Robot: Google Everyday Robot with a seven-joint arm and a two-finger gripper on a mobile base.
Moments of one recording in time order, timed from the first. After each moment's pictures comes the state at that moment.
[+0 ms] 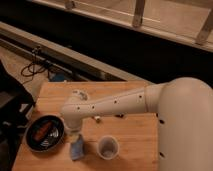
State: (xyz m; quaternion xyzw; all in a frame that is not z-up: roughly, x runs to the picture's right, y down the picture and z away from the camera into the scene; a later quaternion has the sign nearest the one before) arm -0.168 0.249 0.740 -0.37 -0.15 -0.09 0.91
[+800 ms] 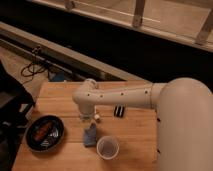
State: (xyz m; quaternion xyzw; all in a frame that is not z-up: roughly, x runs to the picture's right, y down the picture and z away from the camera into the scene) arm -0.108 0.189 0.797 -0.37 -0.08 -0.02 0.93
